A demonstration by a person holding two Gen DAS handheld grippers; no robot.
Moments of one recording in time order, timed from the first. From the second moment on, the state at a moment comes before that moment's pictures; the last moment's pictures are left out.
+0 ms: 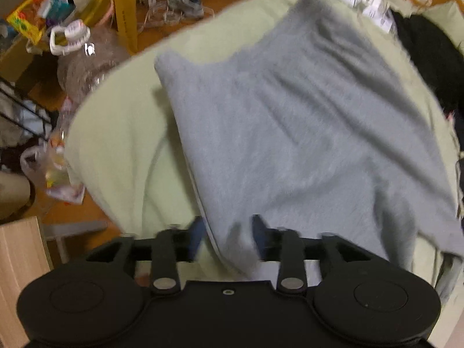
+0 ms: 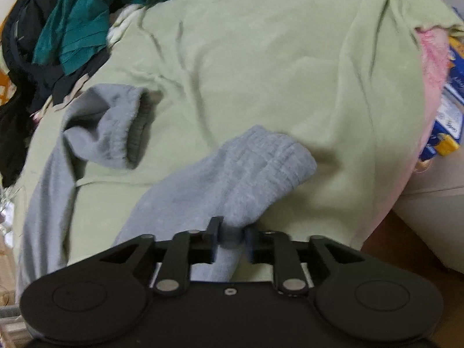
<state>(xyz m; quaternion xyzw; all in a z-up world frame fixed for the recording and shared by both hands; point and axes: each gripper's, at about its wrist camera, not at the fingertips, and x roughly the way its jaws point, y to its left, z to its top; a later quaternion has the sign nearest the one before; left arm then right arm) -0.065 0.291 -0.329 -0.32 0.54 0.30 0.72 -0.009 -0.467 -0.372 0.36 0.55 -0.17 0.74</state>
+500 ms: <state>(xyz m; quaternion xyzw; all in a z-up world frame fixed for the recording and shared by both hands) -0.053 0.416 -0.382 -0.42 0.49 0.31 0.70 -0.003 -0.408 -0.291 0.26 0.51 -0.21 0.79</state>
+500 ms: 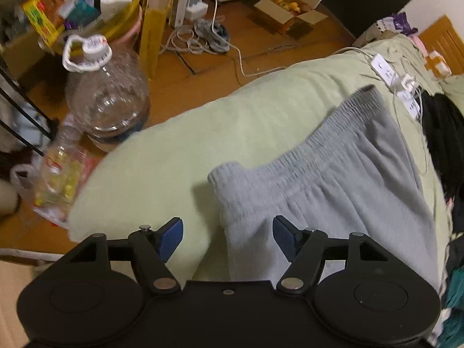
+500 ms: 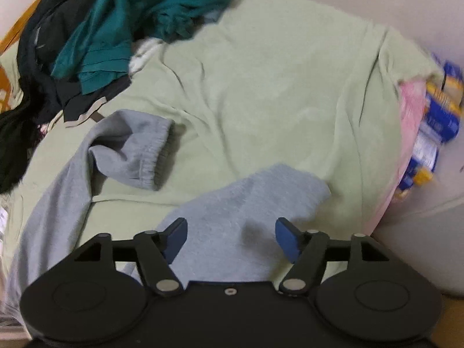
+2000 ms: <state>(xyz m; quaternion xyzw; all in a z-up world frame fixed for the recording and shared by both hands) -0.030 0.432 -0.381 -0.24 0.60 0.23 0.73 -0.074 -0.414 -0.272 0.26 0.48 -0.32 0.77</state>
